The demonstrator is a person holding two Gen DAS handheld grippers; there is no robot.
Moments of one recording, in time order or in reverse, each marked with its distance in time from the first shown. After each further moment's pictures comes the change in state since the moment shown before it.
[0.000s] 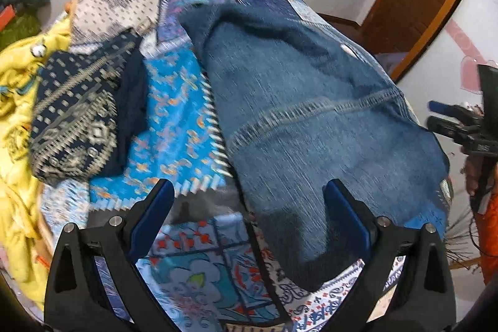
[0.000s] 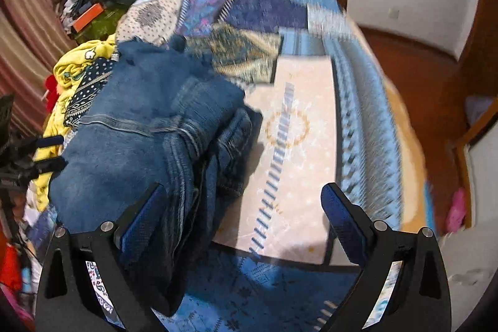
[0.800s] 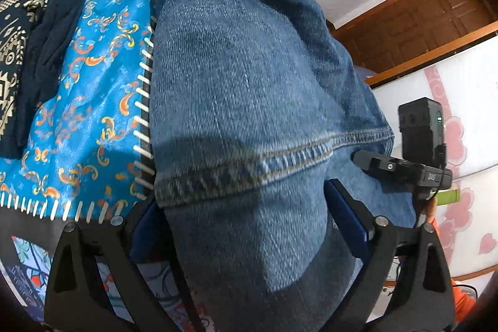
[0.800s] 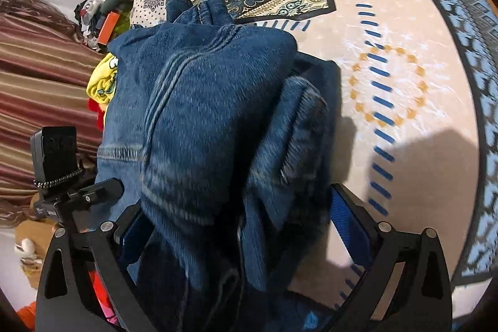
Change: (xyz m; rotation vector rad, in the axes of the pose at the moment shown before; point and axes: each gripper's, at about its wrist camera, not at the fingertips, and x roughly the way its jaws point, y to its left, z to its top) left arm 0.086 0.015 0.026 -0.269 0.183 -0.370; right arm 0.127 -0.013 0.013 0.313 0.297 0.451
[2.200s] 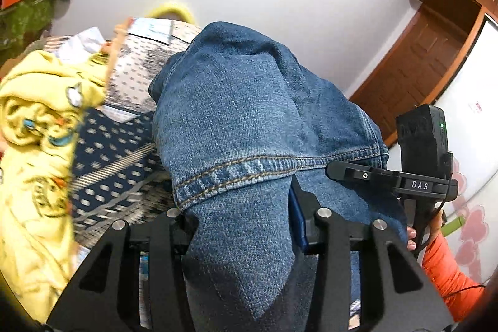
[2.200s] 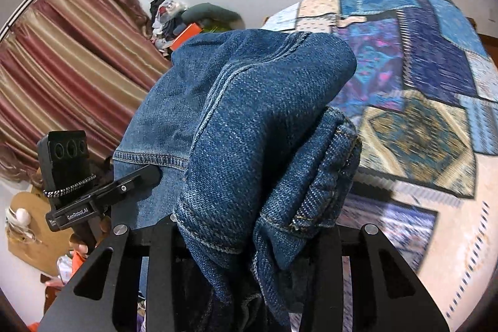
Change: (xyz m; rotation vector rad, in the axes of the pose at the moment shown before) left arm -0.247 0.045 0.038 0.126 -0.472 0.085; right arm 0.012 0.233 0.072 -0.335 -0.194 0.098
